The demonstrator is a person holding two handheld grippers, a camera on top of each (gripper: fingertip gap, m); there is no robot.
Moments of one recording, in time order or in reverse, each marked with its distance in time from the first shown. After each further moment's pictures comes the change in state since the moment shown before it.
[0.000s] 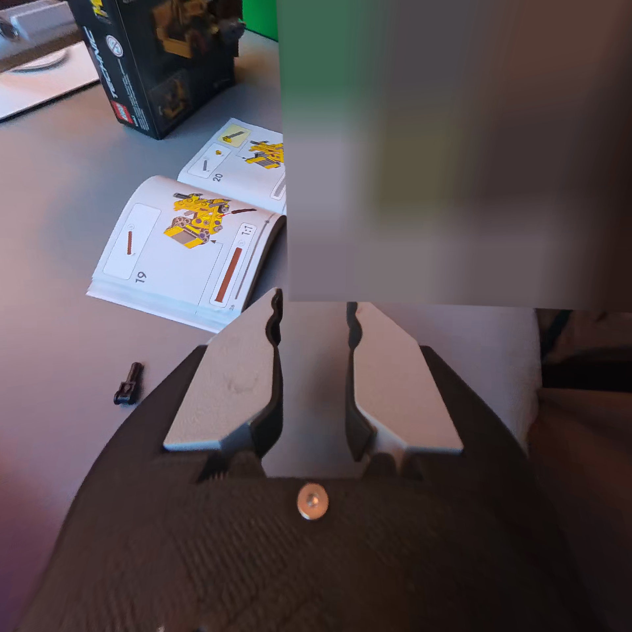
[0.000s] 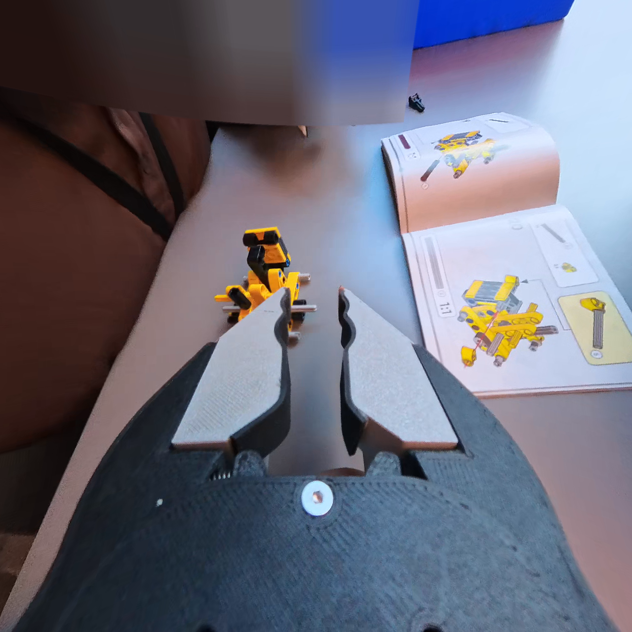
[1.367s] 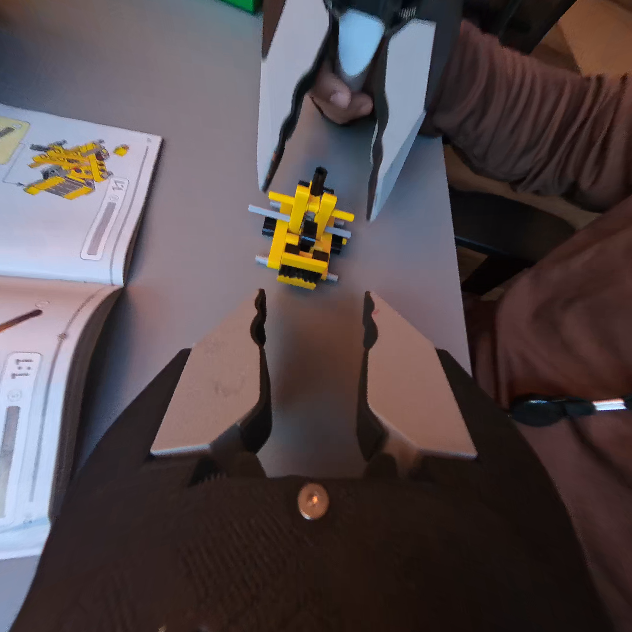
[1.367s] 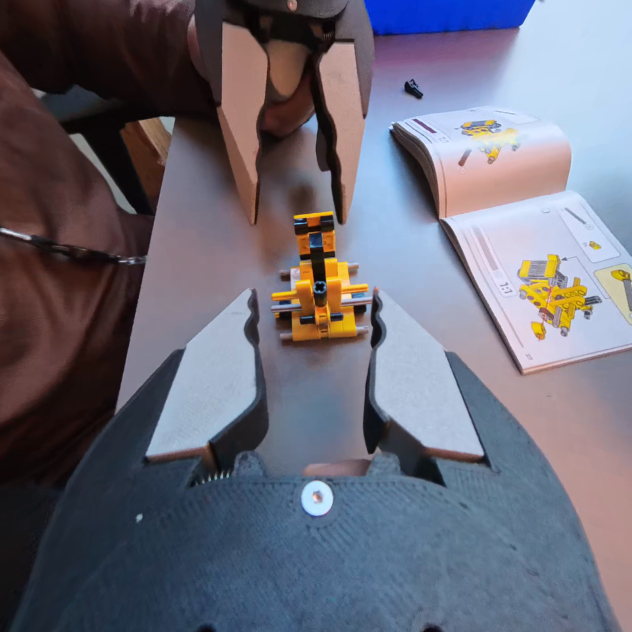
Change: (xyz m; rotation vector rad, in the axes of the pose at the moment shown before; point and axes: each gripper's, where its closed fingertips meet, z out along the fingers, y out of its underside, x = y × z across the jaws) left arm 0.081 -0.008 0.075 -0.167 0.285 0.061; right arm -0.043 0.013 0.018 -0.032 0.266 -0.058
